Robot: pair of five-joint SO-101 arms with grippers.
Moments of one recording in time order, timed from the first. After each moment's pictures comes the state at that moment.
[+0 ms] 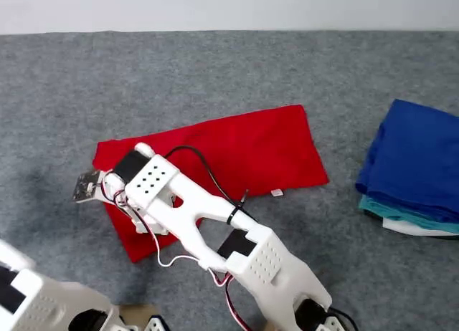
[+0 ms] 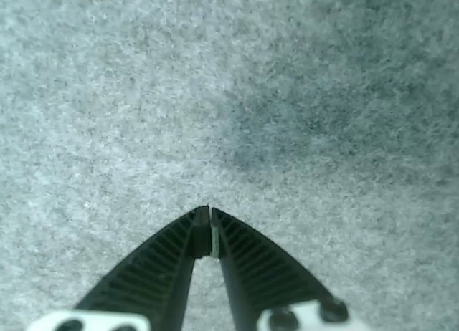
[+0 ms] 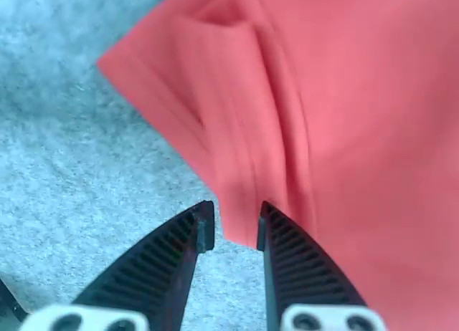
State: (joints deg) left arm -65.5 8.5 14.4 76.1 -30.0; right arm -57.2 41.8 -39.0 100.5 30.5
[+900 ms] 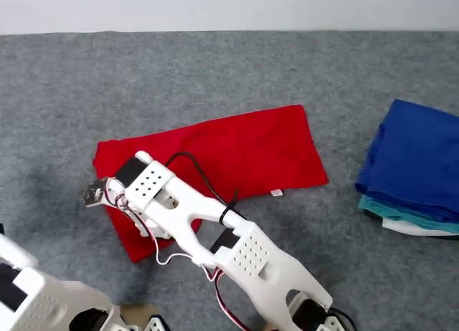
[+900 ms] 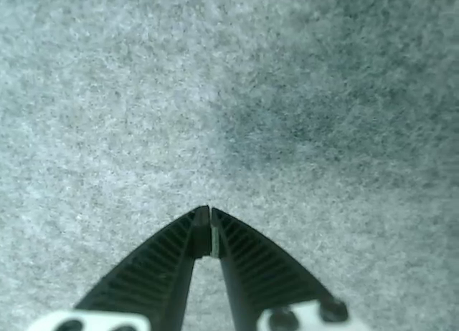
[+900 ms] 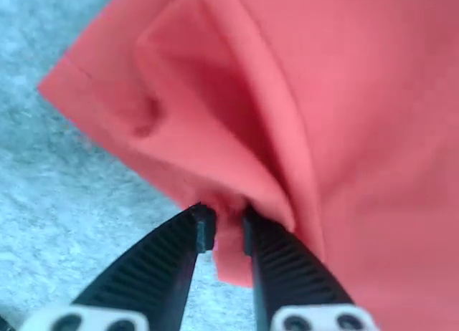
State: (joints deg) left arm -63.6 8.5 14.4 76.1 -30.0; right arm -56.8 53.3 -43.4 98.5 28.4
